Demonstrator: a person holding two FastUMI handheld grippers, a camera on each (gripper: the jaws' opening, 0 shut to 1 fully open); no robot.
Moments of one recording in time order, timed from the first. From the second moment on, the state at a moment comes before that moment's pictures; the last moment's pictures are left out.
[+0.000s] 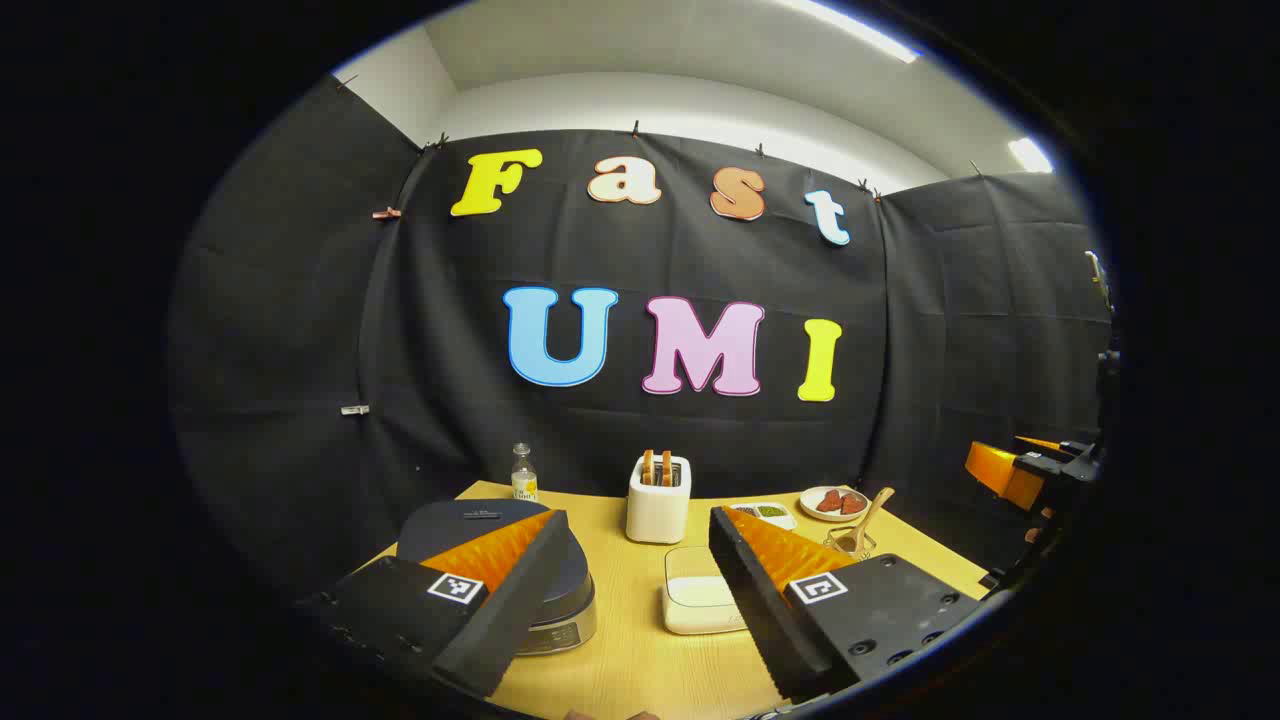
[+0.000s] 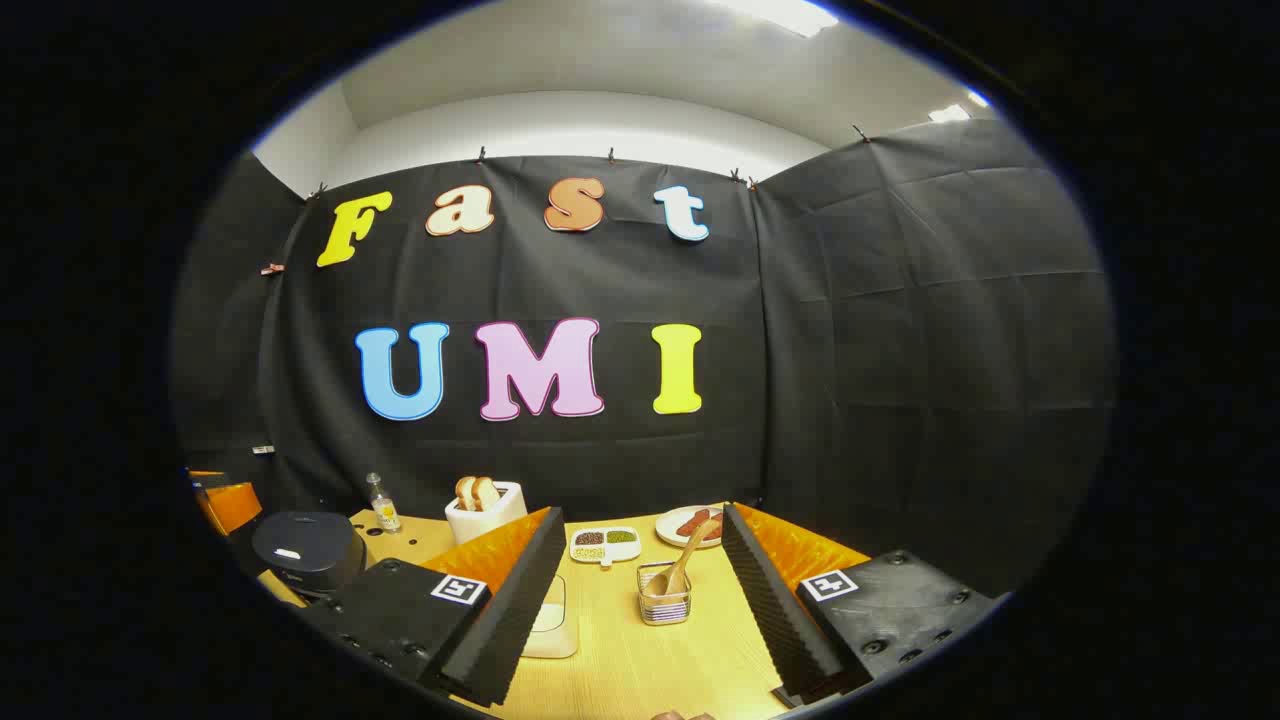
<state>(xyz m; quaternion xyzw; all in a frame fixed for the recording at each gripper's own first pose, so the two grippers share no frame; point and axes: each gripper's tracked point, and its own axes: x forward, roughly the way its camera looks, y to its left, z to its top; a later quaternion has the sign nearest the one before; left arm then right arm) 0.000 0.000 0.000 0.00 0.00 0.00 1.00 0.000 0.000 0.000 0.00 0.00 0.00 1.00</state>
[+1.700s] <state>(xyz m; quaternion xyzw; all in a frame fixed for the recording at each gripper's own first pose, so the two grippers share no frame) 0.035 0.079 -0.005 -0.03 0.08 0.03 1.00 0.008 0.010 -0.005 0.01 0.01 0.01 1.00</state>
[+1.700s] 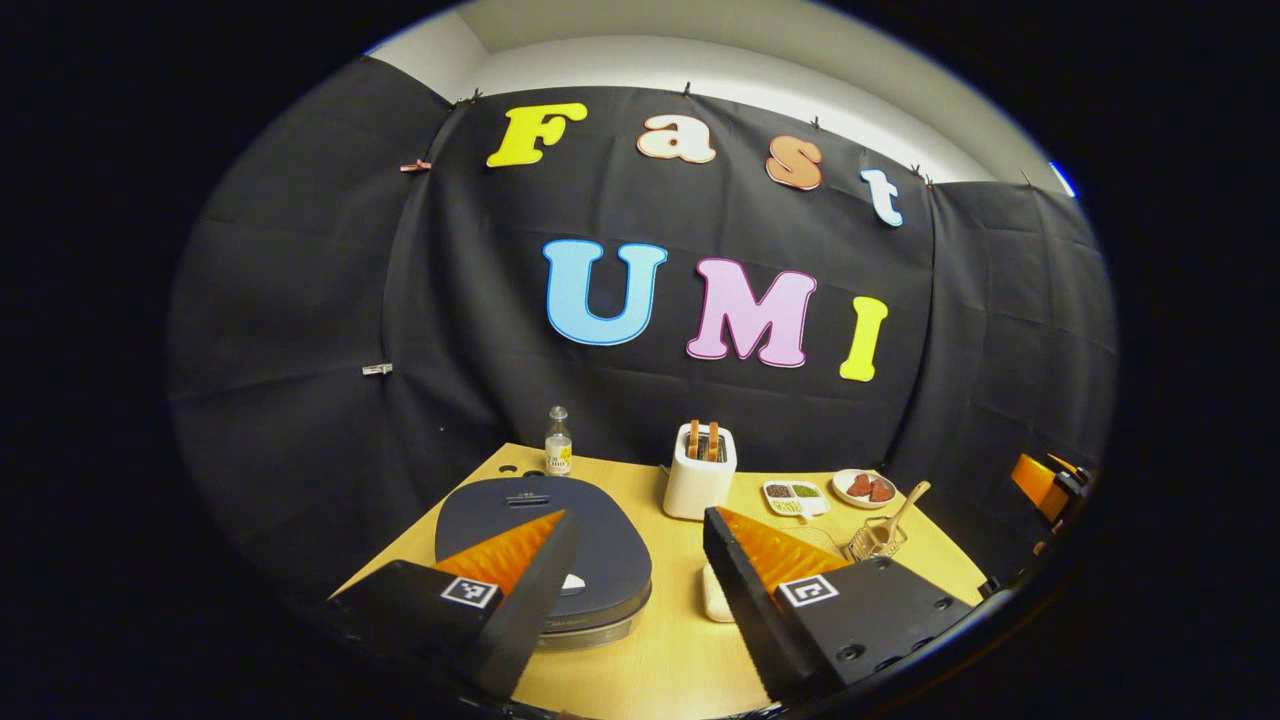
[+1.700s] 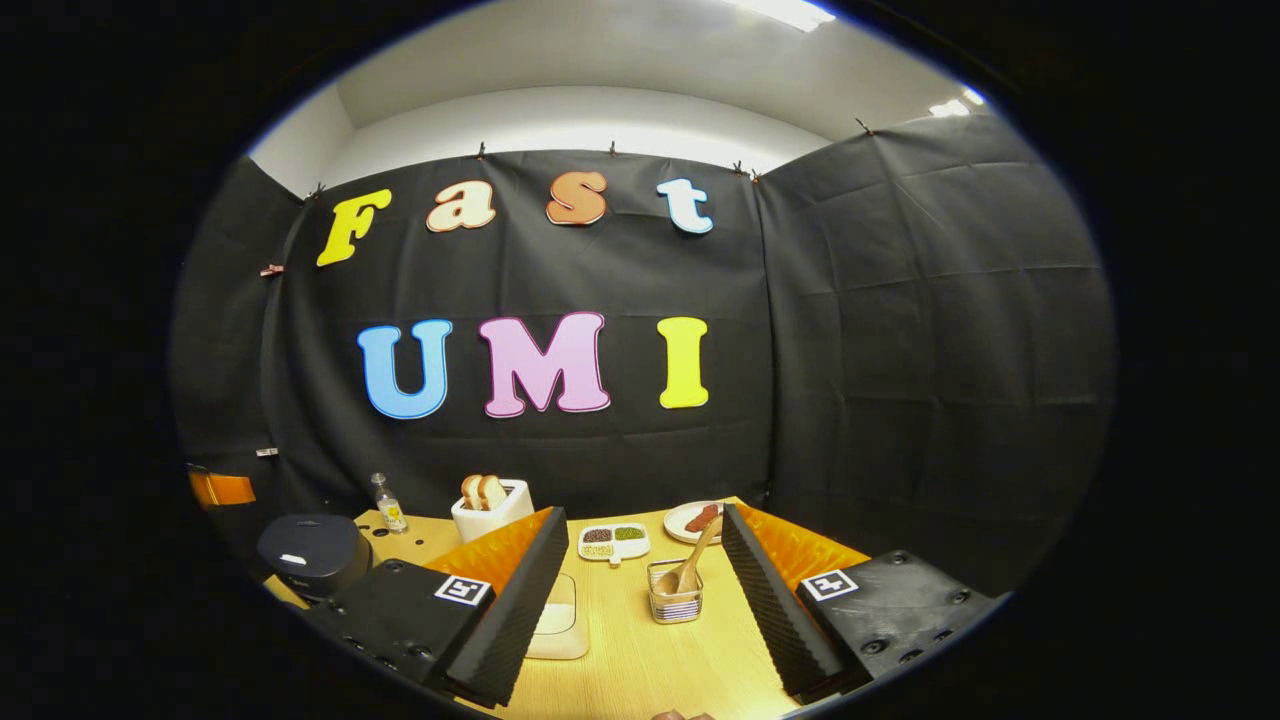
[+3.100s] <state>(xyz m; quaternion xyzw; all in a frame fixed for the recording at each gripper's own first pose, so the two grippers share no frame) 0.095 0.142 -0.151 -0.09 0.27 0.06 0.96 0.005 -0.021 -0.041 -0.02 0.08 -0.01 1.00</state>
